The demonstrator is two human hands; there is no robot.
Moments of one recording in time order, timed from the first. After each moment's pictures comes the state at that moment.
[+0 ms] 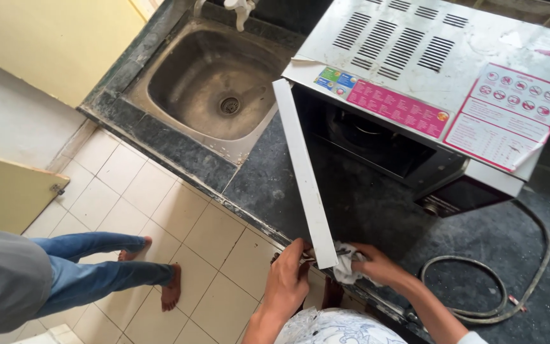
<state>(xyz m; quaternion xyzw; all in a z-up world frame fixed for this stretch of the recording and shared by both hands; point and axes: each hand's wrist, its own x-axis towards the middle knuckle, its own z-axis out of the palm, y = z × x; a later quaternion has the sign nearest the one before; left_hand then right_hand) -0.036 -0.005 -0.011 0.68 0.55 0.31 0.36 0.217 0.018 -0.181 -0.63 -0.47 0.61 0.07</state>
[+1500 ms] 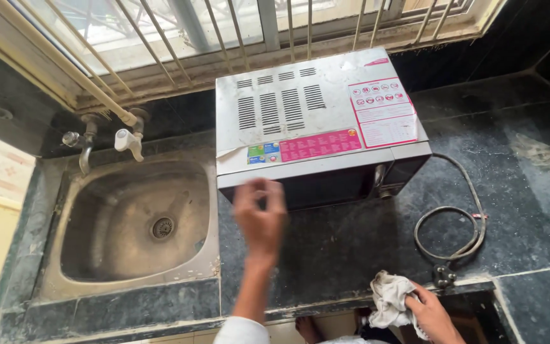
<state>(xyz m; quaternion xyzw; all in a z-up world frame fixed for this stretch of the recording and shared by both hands) -0.005 0.247 0.064 0.71 0.38 0.43 0.40 0.141 -0.125 -0.216 -0.70 -0.05 0.40 0.59</state>
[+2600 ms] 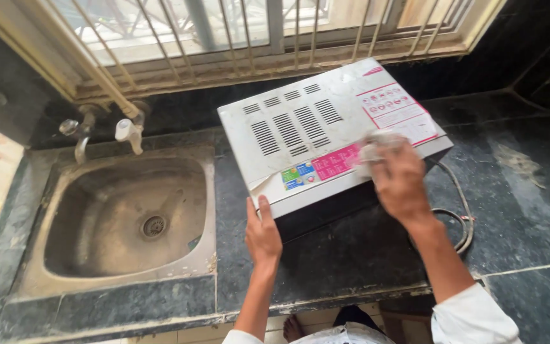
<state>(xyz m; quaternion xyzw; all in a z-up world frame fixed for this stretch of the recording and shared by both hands) -0.041 0.231 0.010 0.61 0.53 0.32 0.49 0.171 0.087 0.089 -0.79 -0.42 -0.06 0.44</state>
